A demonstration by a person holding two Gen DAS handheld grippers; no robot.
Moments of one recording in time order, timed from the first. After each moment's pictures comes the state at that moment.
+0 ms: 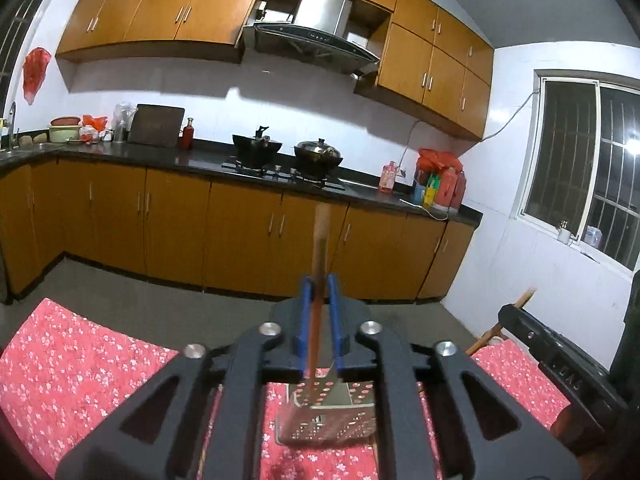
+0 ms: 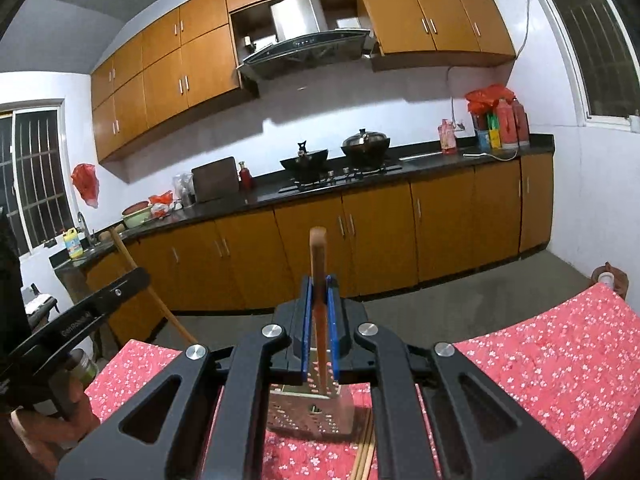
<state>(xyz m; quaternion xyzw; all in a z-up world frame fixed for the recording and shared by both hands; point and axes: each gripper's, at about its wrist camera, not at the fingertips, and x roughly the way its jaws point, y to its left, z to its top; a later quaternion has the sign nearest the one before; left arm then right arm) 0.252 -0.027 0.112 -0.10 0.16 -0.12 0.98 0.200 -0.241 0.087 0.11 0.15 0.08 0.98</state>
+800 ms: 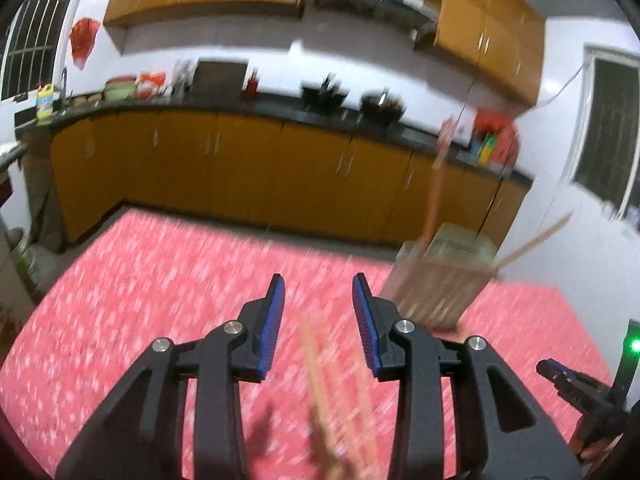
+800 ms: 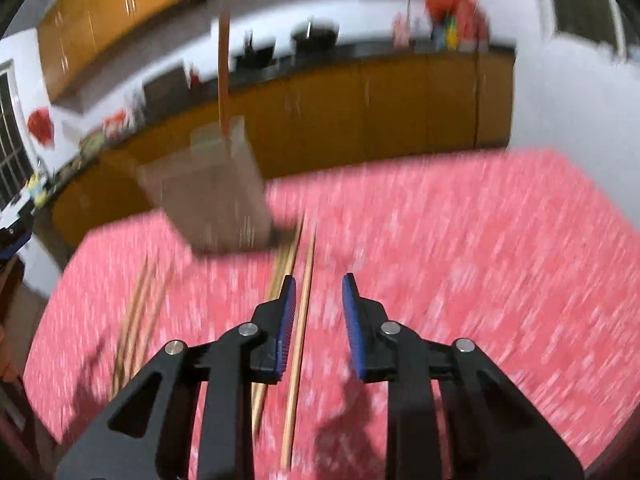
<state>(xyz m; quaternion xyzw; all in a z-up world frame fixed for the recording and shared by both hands) 0.160 0.064 0.014 -0.09 0.27 -0.02 0.96 0.142 -0.273 -0.068 0.11 0.38 0.03 0.92</state>
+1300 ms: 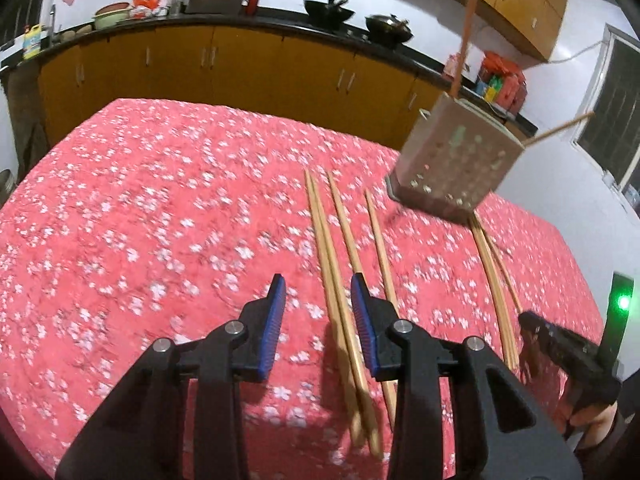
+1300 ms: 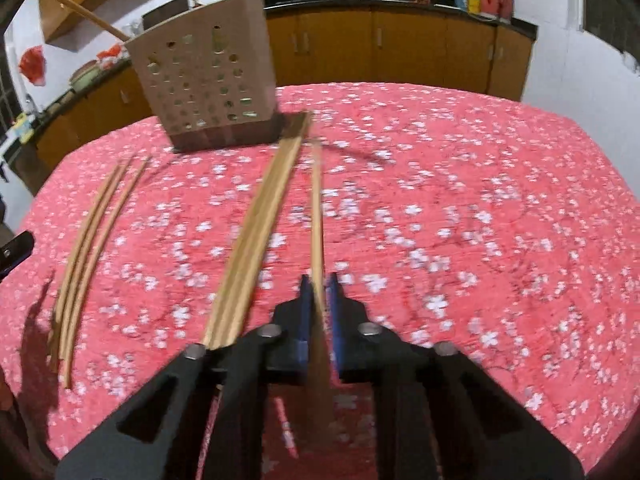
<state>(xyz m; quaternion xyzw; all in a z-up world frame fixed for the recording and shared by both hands) 0.140 0.060 -0.077 -0.11 0.38 -0.05 0.91 0.146 -0.246 -0.123 0.06 0.42 0.00 0.90</state>
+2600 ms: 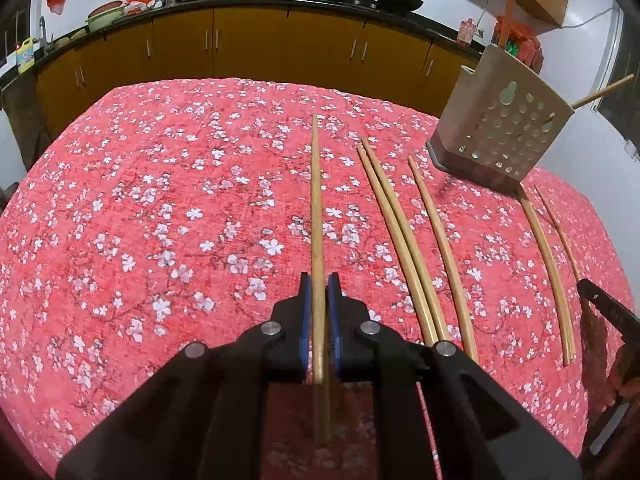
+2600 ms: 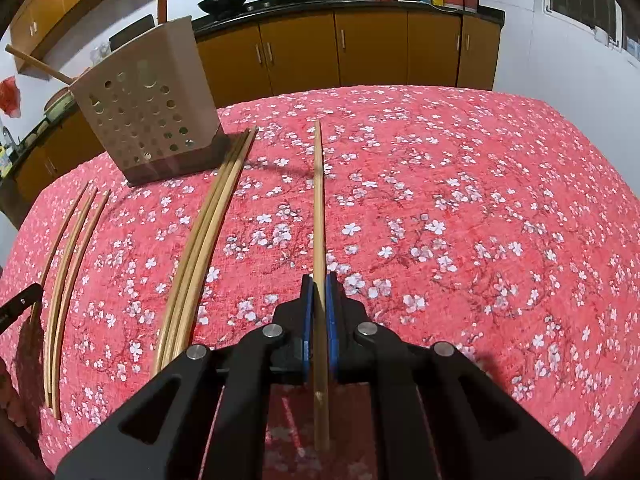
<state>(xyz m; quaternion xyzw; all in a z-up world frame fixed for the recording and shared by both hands) 0.175 0.067 -0.105 -0.07 0.43 -0.02 0.90 0.162 -0.275 -0.119 0.08 0.42 -0.03 0.90</state>
